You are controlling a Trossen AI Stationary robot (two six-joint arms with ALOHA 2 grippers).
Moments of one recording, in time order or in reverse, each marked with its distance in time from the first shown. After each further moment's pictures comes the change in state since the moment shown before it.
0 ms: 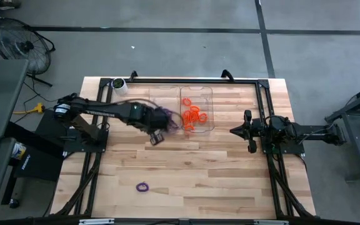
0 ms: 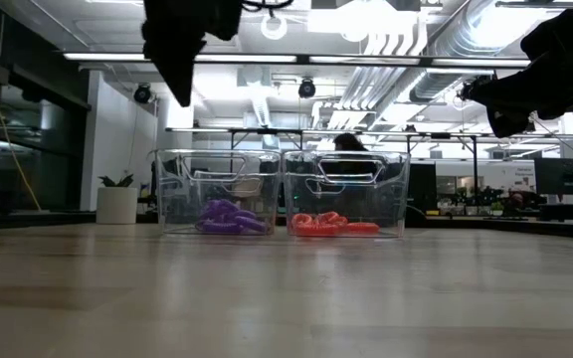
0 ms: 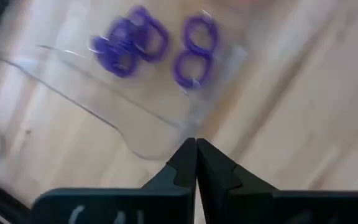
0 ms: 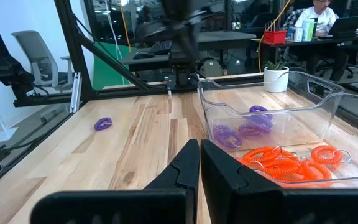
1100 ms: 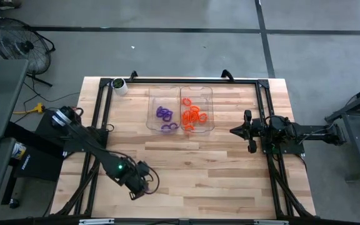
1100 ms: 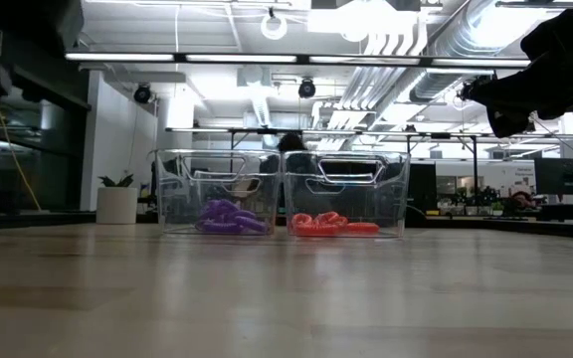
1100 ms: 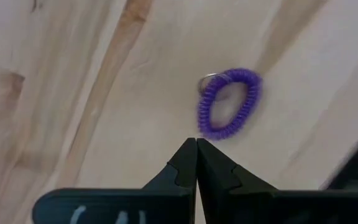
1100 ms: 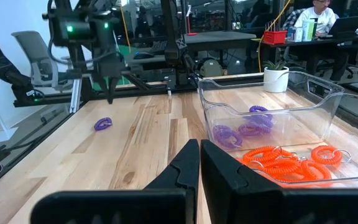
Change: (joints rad) left arm -0.619 0.049 -0.340 0.371 0.295 -0.602; right arm 0.000 0.000 0.000 0.000 0.000 0.000
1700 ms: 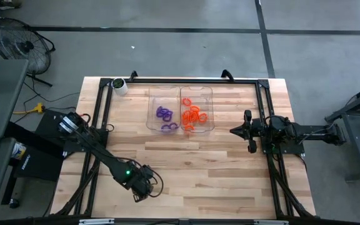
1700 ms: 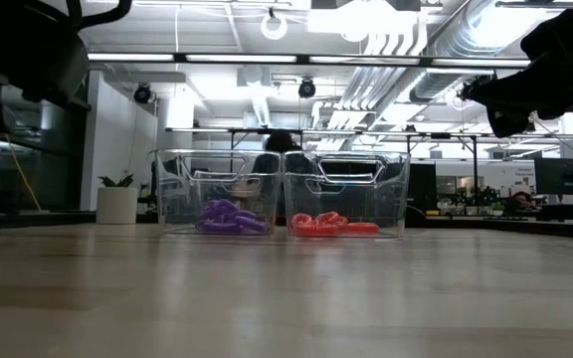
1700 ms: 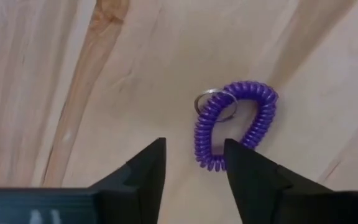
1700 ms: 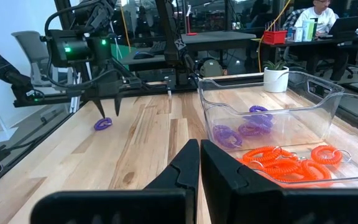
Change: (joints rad) left arm 0.001 0.126 -0.001 0.079 0.013 0.030; right arm 0.000 0.000 0.000 0.000 0.000 0.000
